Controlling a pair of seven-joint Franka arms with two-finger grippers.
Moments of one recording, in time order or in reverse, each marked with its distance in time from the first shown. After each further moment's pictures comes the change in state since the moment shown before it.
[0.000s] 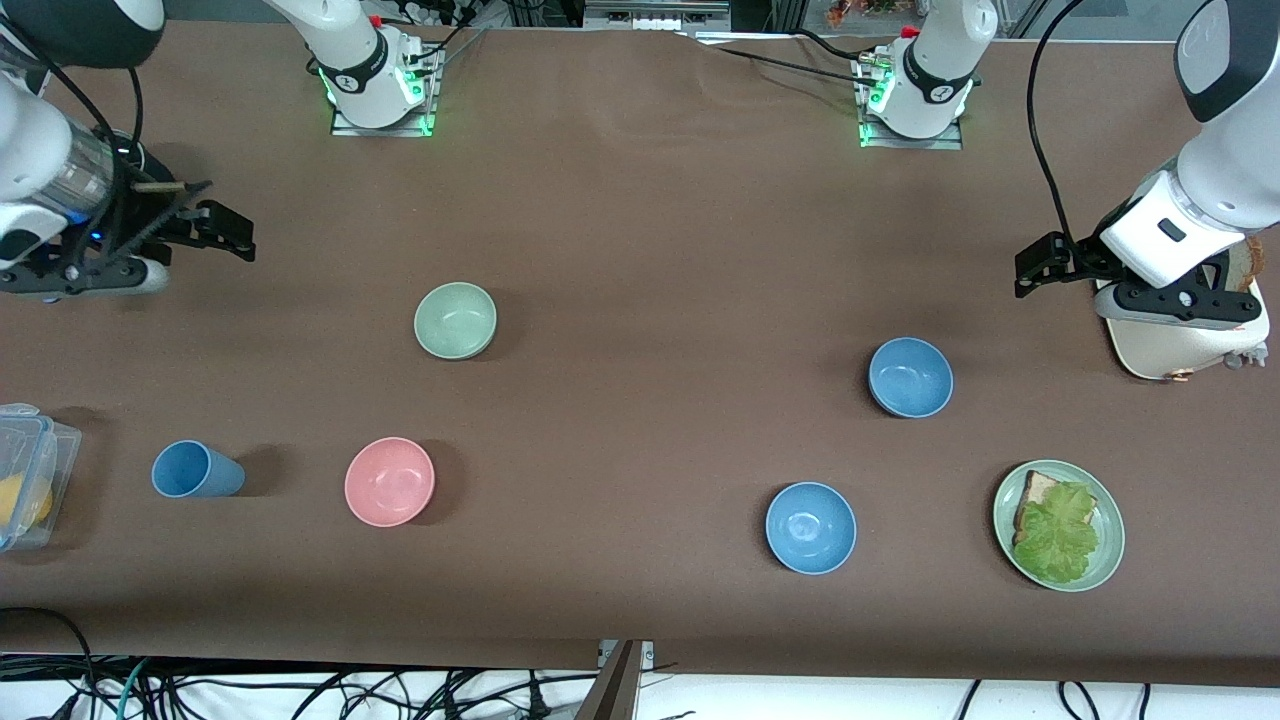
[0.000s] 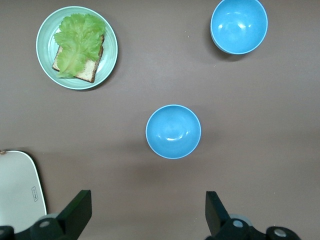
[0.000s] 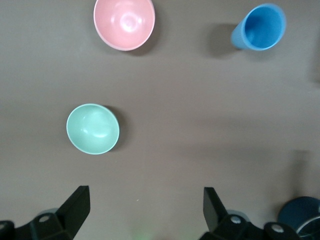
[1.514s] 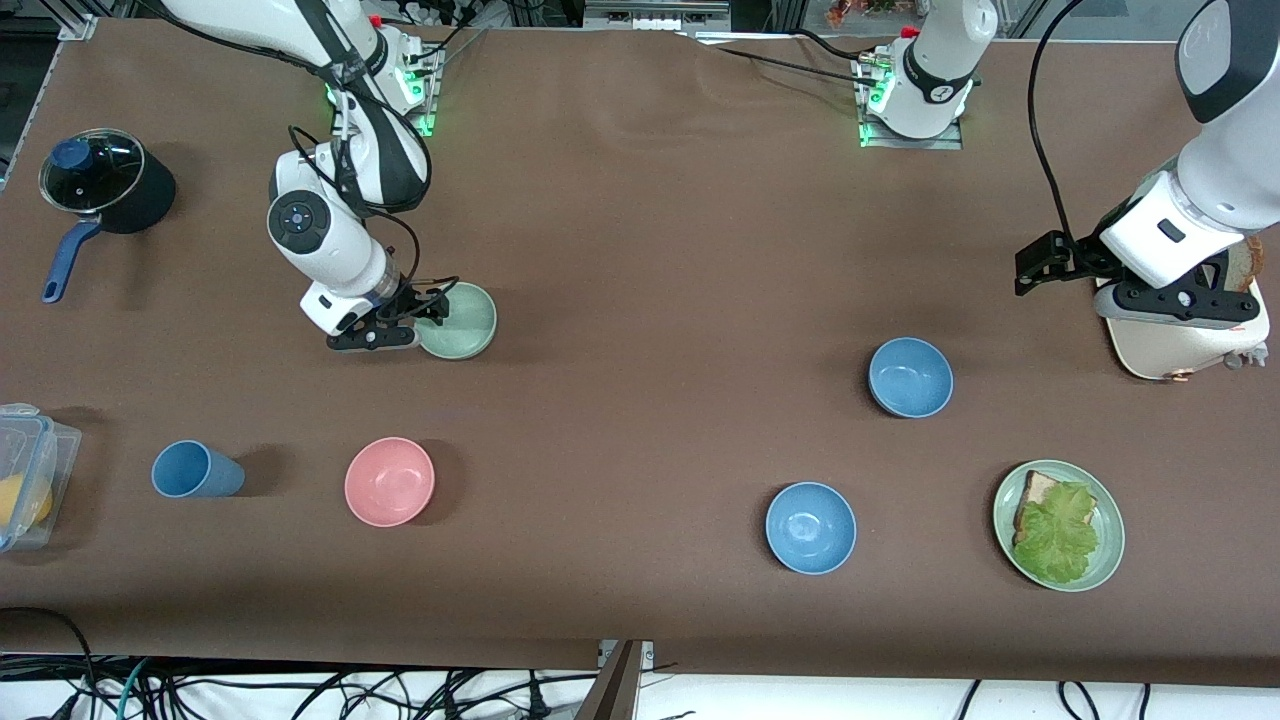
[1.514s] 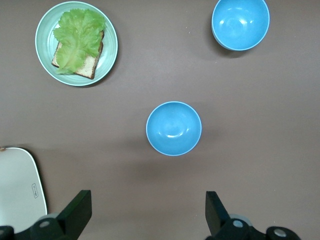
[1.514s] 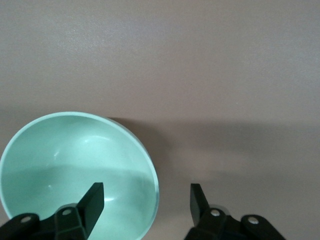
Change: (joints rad) left arm 0.000 0.001 0.001 0.000 0.000 -0.013 0.000; right arm 0.135 0.188 0.063 -0.651 0.020 0.939 0.167
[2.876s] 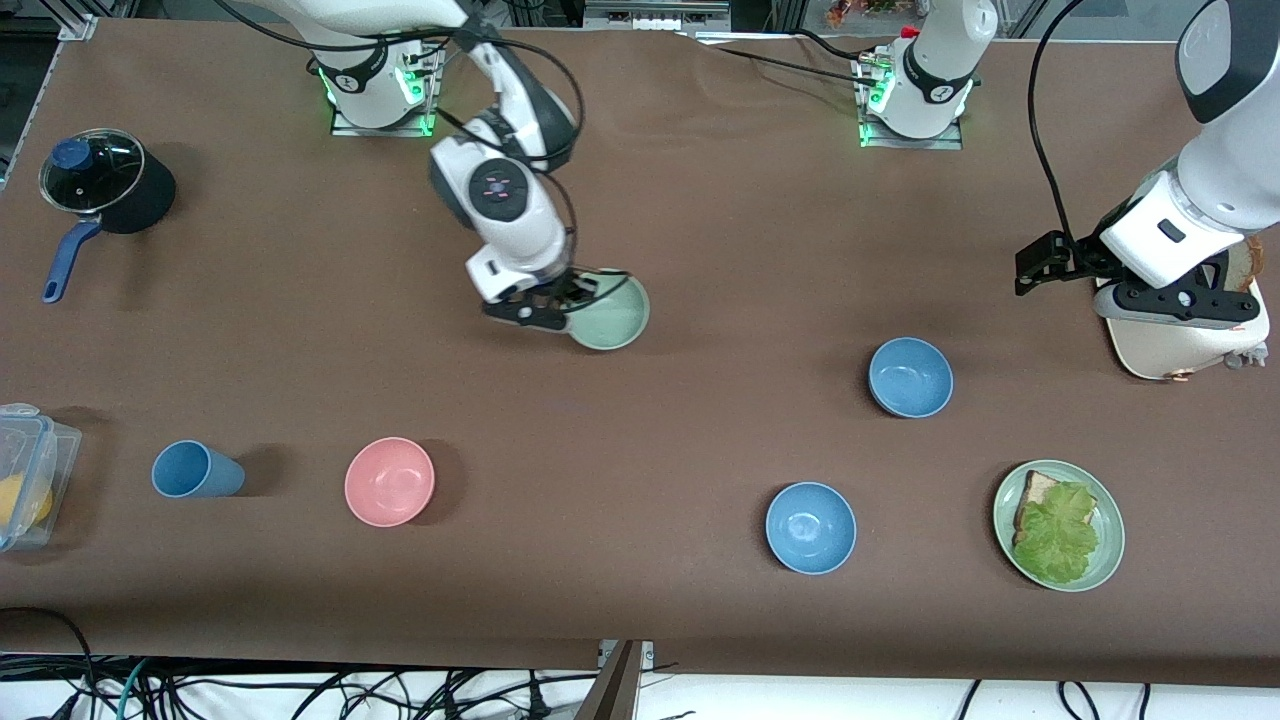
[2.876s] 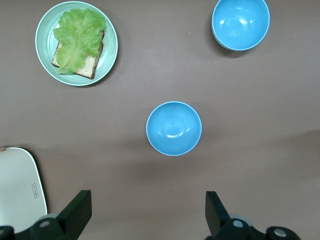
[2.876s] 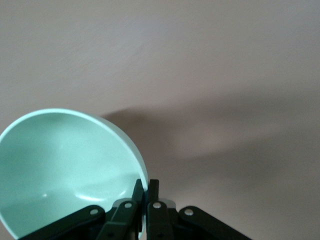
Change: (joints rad) left arm 0.000 0.000 0.000 0.000 0.000 0.000 0.000; right arm 0.305 0.225 0.144 0.425 0.000 -0.156 0.783
